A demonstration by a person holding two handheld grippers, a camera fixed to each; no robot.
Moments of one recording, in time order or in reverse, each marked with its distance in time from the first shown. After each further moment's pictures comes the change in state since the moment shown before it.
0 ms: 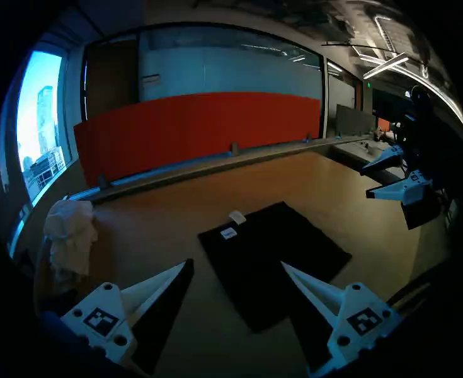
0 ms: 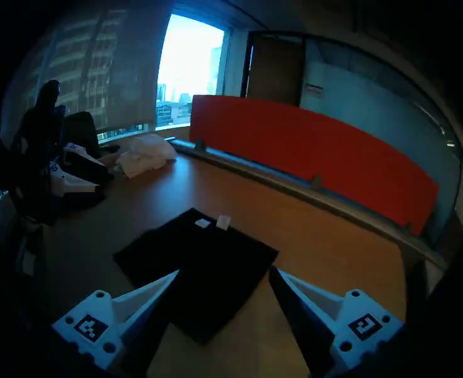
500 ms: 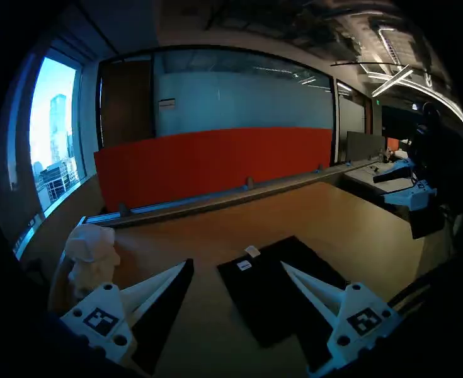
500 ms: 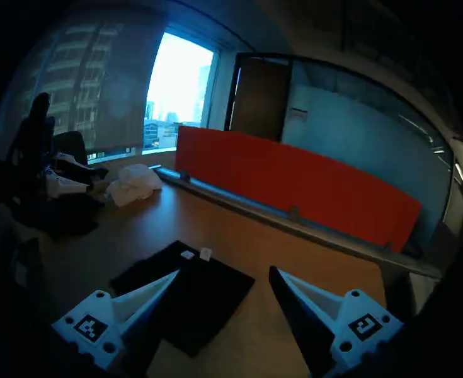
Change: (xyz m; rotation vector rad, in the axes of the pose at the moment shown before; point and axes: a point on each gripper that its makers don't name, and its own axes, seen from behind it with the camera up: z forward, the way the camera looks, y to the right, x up) left arm 0.072 -0.027 -0.051 0.079 0.136 -0.019; right arm 0.072 0.021 -0.050 -0.090 0.125 -0.003
